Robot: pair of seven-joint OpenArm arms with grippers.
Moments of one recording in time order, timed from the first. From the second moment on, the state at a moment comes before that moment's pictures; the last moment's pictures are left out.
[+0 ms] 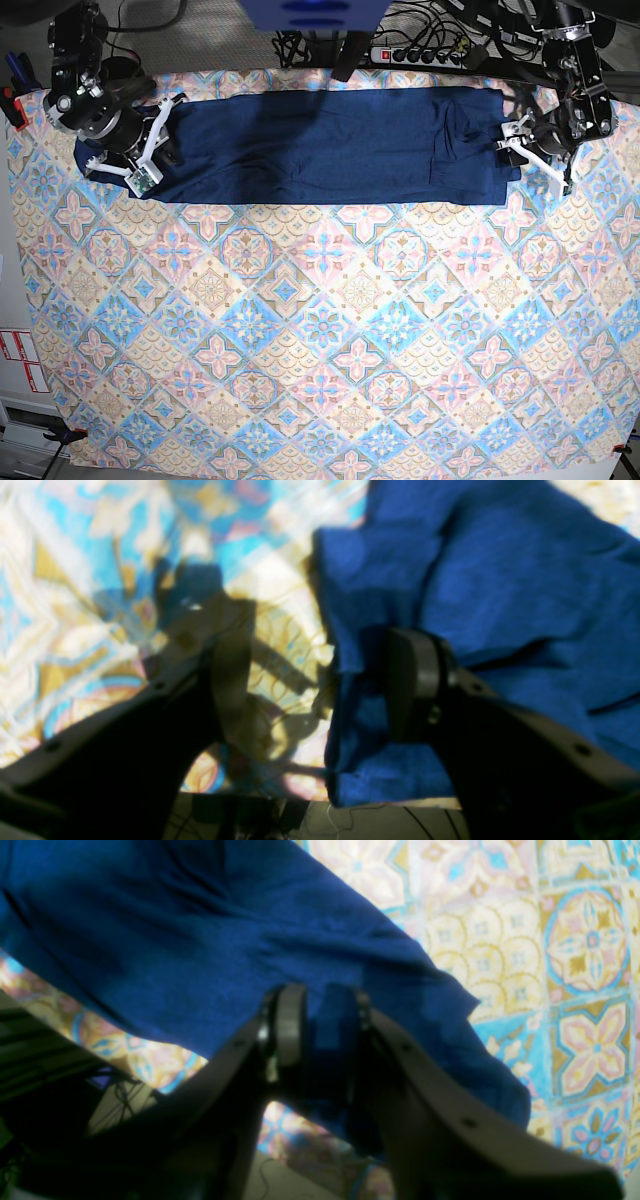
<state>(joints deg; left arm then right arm) 17.0 -17.3 -22.8 88.0 -28.8 -14.1 59.8 -26.7 21.0 11.6 109.3 15.6 36.0 -45.7</state>
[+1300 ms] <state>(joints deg) 17.6 -18.2 -30.7 90.2 -29.1 -18.2 56.2 -26.8 21.0 12.6 109.4 15.6 36.0 -45.7</state>
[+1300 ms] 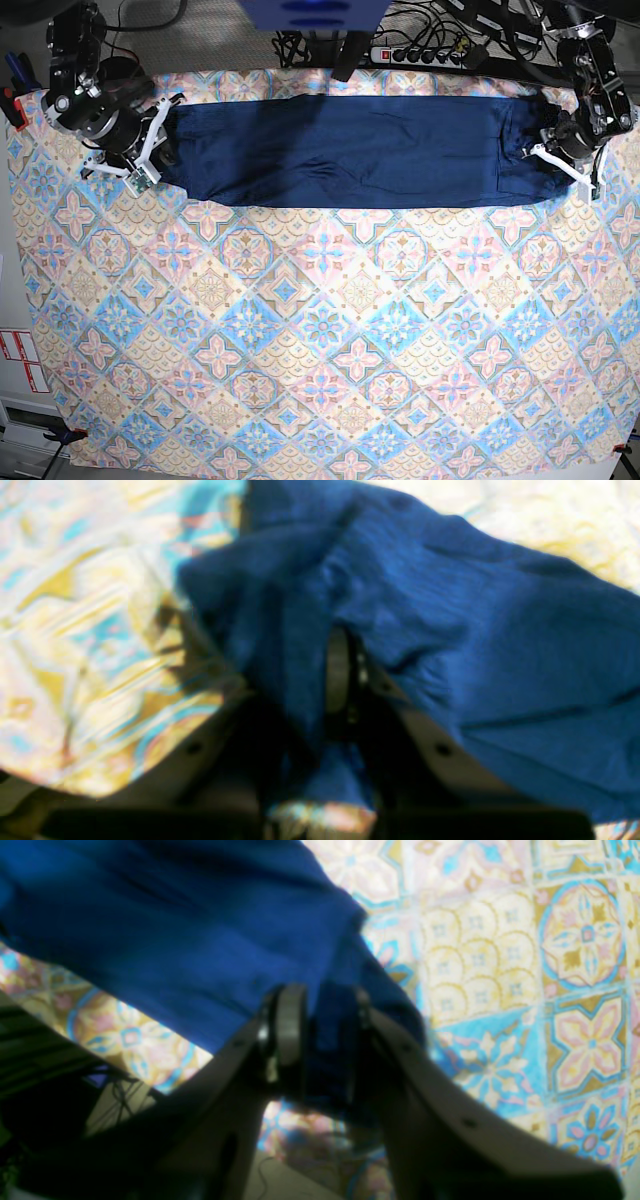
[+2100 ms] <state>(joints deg) 19.3 2.0 -15.5 112.7 -29.0 -19.7 67.6 -26.8 21.2 16.3 109.4 15.7 36.2 -45.7</state>
